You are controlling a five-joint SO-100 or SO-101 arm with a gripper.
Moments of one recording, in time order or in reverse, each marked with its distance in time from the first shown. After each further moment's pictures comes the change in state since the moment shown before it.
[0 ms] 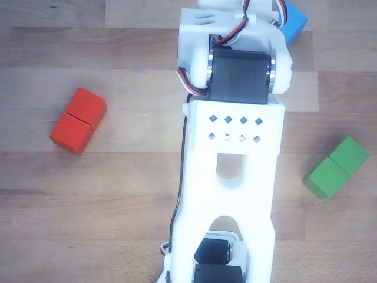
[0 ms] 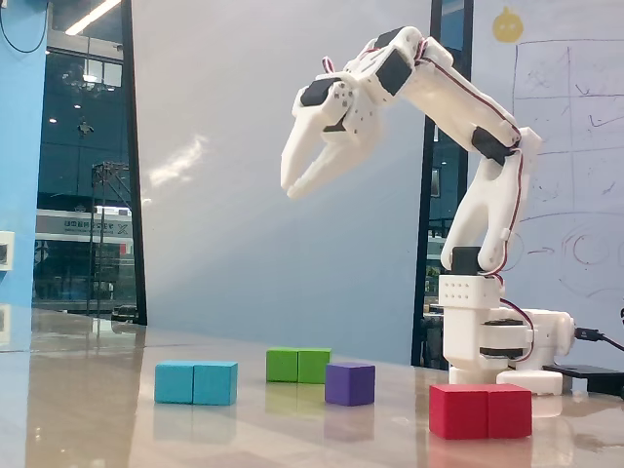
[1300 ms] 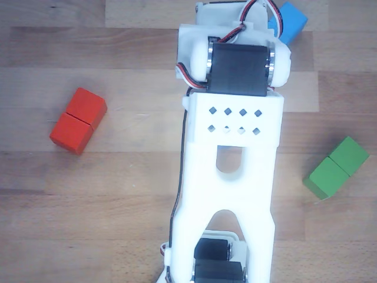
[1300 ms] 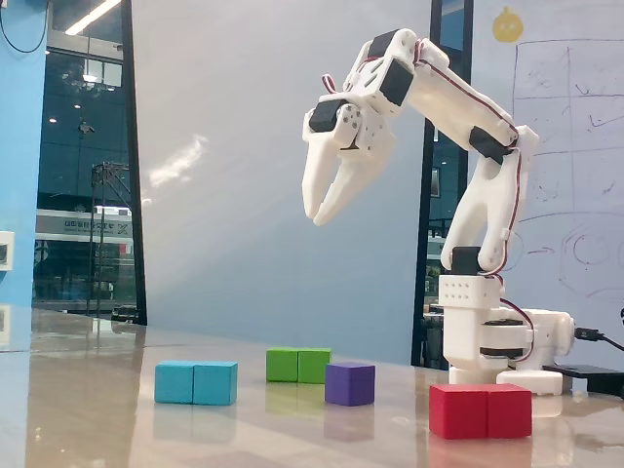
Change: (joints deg) arm -0.5 -0.8 0.0 9.6 0.0
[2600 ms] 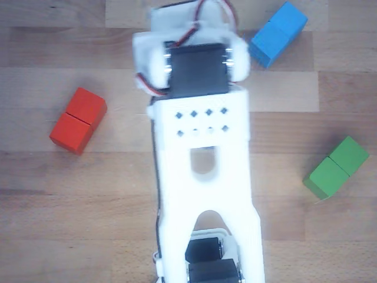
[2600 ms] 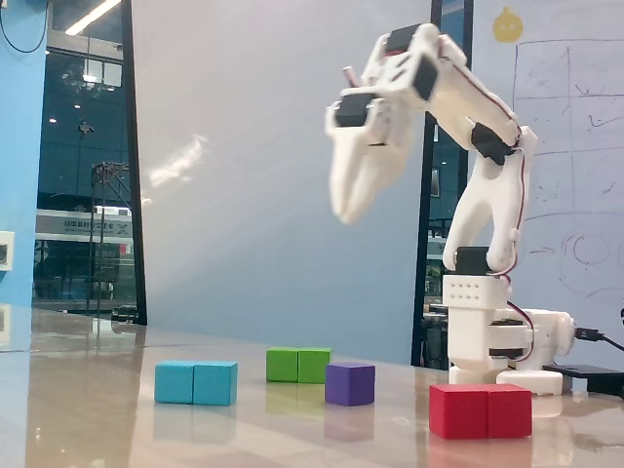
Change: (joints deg) arm -11.7 0.0 0.0 0.0 0.0
